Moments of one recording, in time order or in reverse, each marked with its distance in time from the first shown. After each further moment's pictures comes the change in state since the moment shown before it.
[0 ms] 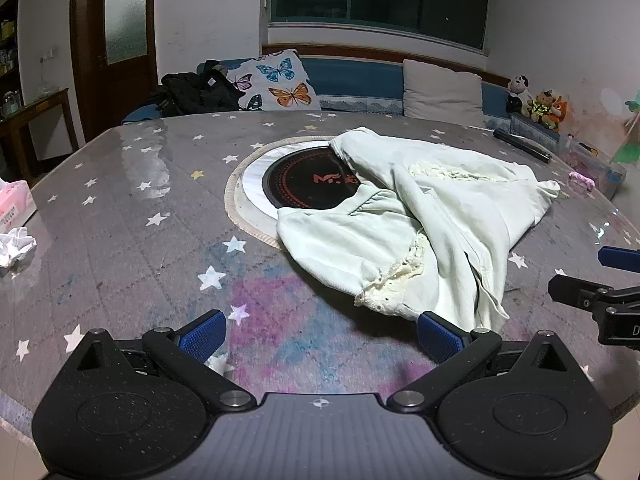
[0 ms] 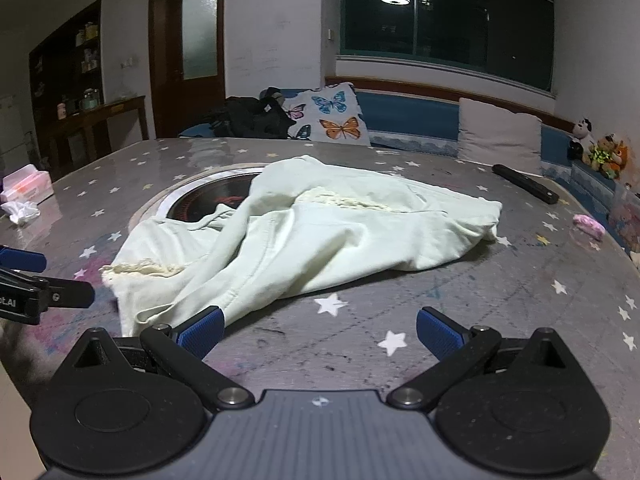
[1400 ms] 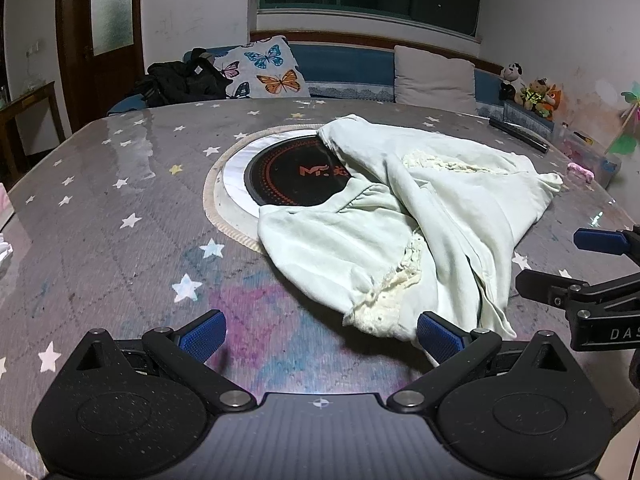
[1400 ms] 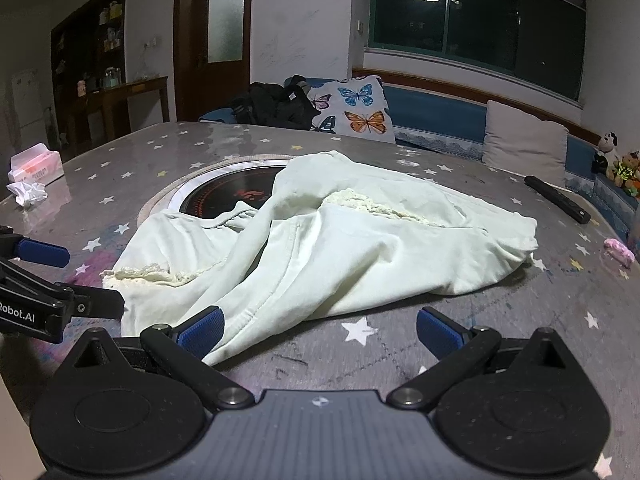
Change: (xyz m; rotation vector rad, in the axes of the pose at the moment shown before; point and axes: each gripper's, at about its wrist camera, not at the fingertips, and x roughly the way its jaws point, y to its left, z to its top) left arm 0.025 -0.005 0.014 0.015 0.039 -0.028; right arm 0.032 0.018 0.017 -0.050 0.036 0.031
